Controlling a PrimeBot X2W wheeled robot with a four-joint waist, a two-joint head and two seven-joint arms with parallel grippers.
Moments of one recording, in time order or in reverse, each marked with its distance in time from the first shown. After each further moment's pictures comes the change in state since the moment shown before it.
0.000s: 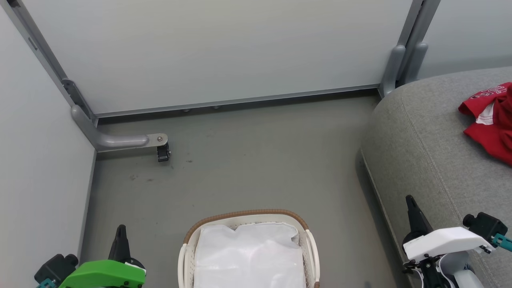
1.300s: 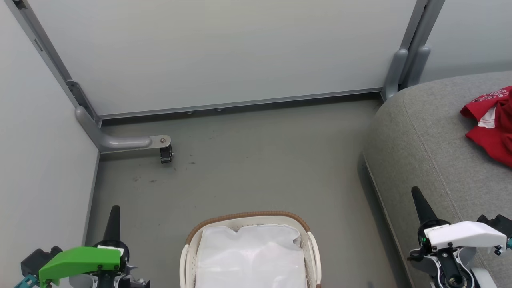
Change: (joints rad) left arm -0.037 0.001 0.049 -0.074 -0.385 -0.021 0.112; right arm 0.000 -0.001 -0.041 -0.070 0.403 0.000 0.110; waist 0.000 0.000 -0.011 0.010
